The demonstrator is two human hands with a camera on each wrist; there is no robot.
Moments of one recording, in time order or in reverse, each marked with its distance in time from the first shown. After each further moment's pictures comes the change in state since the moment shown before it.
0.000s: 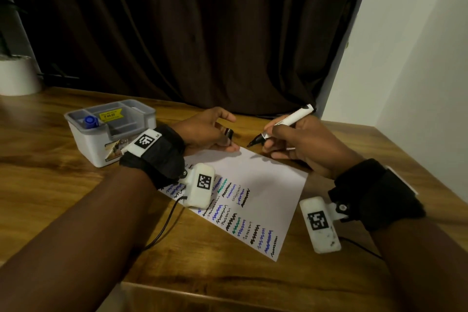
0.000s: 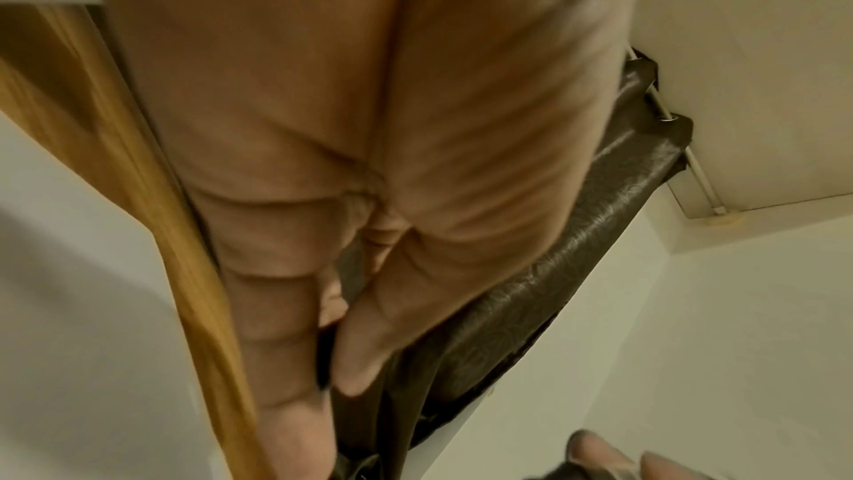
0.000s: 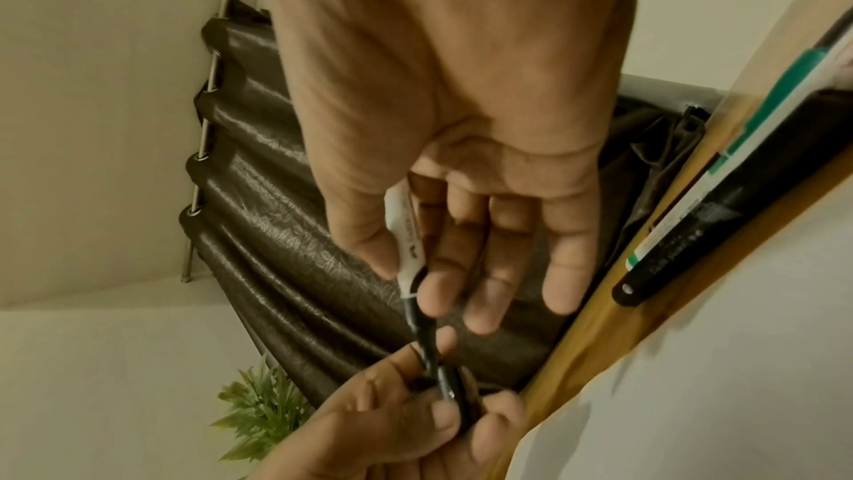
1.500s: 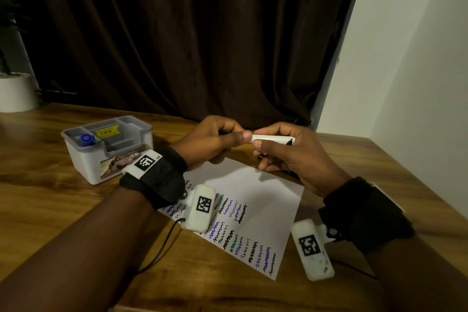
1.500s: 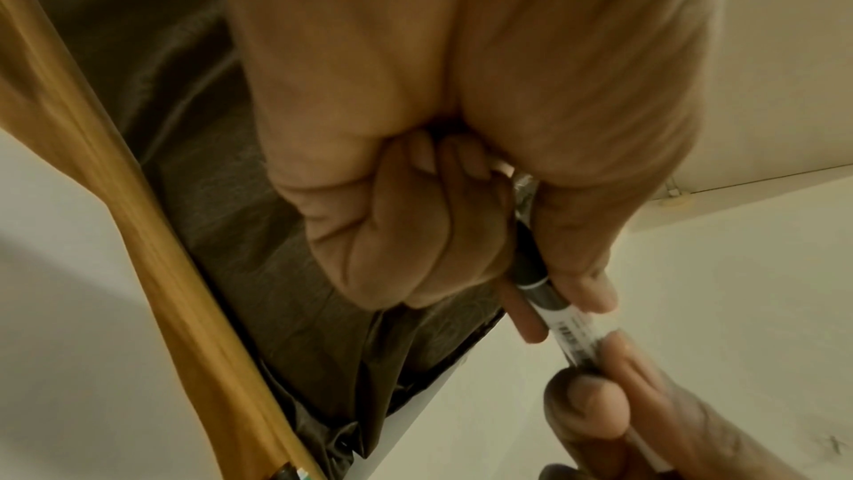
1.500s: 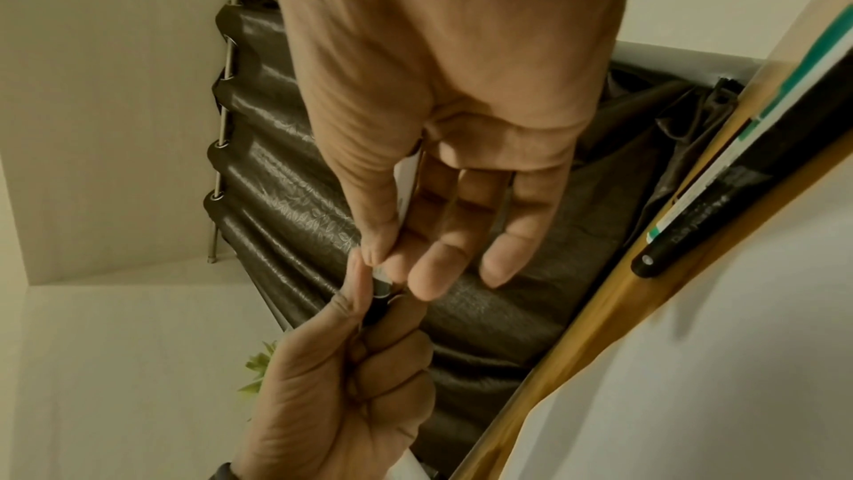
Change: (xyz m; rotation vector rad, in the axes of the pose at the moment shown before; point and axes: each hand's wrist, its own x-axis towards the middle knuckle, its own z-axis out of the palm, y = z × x) left_hand -0.011 0.009 0.015 0.104 -0.110 0.464; right_hand -0.008 -0.001 0.008 0.022 0.024 -0.194
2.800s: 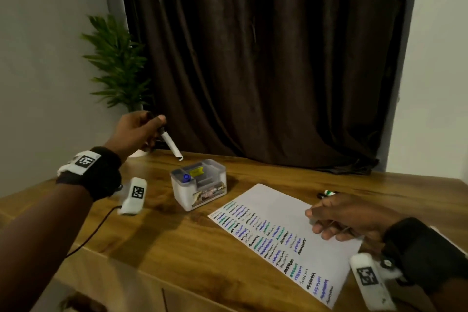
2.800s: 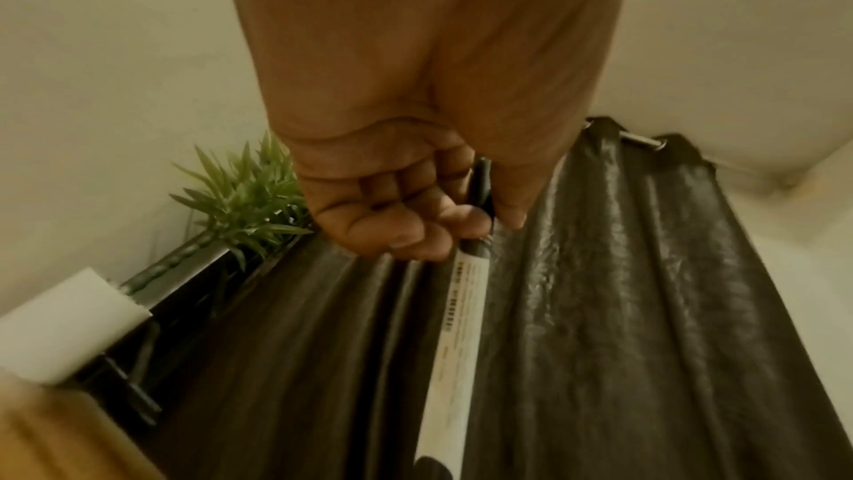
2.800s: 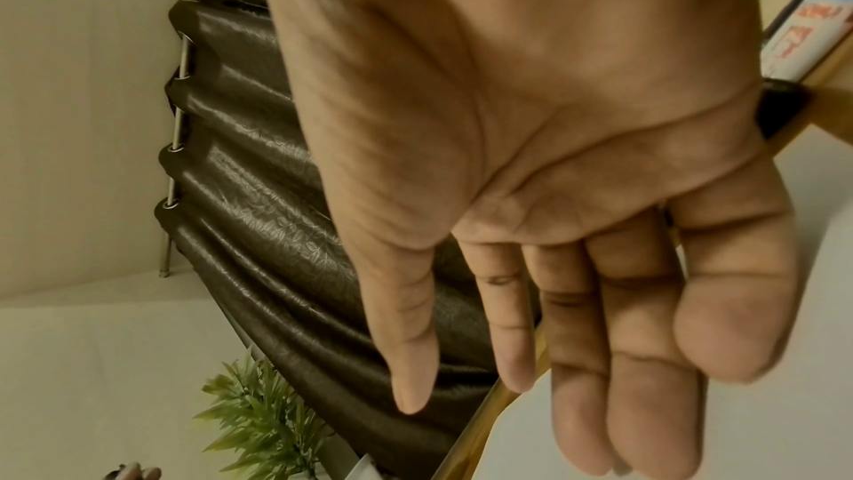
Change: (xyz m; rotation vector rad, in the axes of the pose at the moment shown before) left_hand -0.146 0.110 -0.201 0.545 0.840 -0.077; right_hand 0.003 0.023 -0.010 -0.229 -0.362 0.463
